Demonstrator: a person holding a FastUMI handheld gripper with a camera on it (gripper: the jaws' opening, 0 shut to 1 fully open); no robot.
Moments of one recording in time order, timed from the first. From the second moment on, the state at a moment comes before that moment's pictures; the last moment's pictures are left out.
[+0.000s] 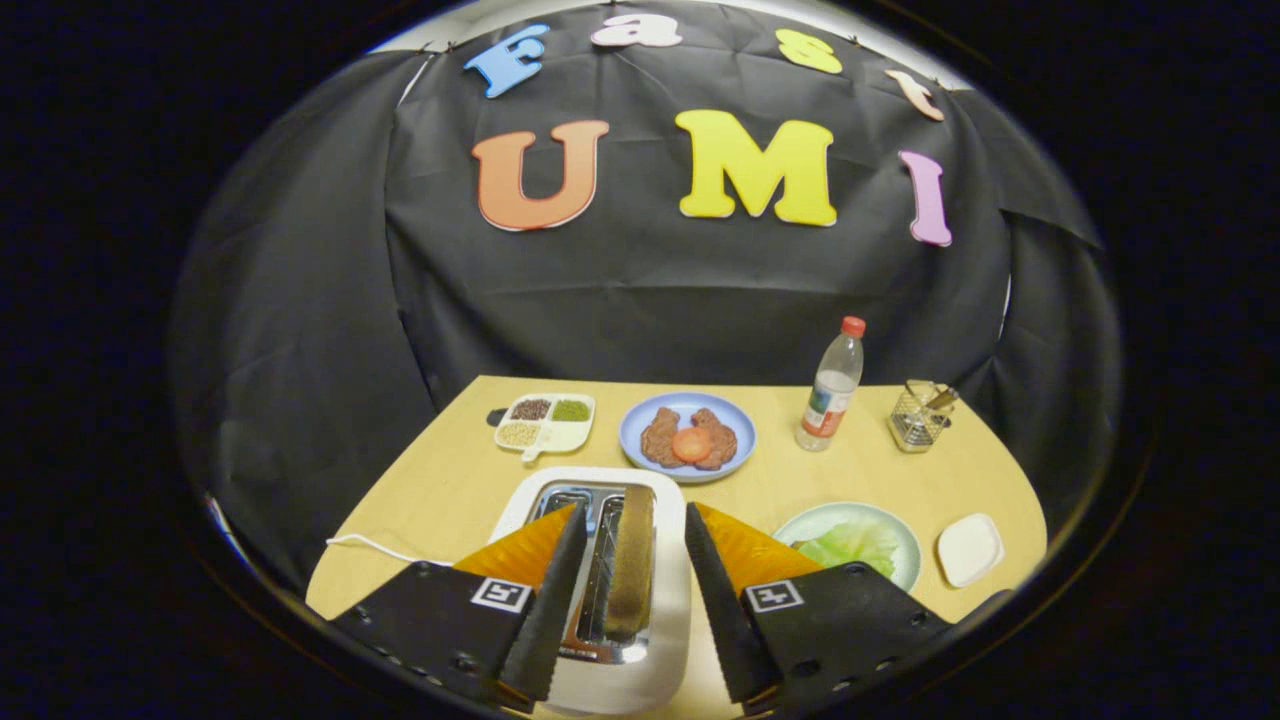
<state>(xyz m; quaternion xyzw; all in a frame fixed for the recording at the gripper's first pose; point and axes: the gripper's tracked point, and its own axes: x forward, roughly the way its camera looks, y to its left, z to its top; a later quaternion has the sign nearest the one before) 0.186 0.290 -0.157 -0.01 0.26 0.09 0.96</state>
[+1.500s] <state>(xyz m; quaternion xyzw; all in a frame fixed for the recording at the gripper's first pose) 0.142 0.277 -0.089 -0.02 0.19 0.14 0.97</state>
